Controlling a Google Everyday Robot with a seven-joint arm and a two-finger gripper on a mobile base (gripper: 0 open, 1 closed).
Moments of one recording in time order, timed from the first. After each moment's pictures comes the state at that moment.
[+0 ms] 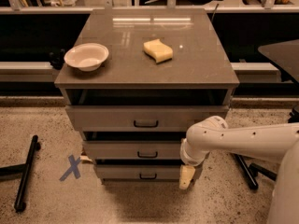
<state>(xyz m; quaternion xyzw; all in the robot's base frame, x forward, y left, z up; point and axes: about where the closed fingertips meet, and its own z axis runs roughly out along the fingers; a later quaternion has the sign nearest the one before) 0.526 -0.138 0.479 -0.65 0.75 0.02 0.11</state>
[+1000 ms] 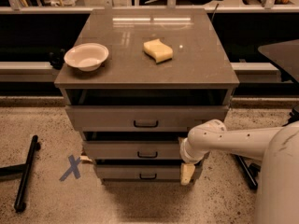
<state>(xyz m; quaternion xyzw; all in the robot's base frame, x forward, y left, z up) 0.562 -0.142 0.439 -0.69 0.71 0.01 0.14</state>
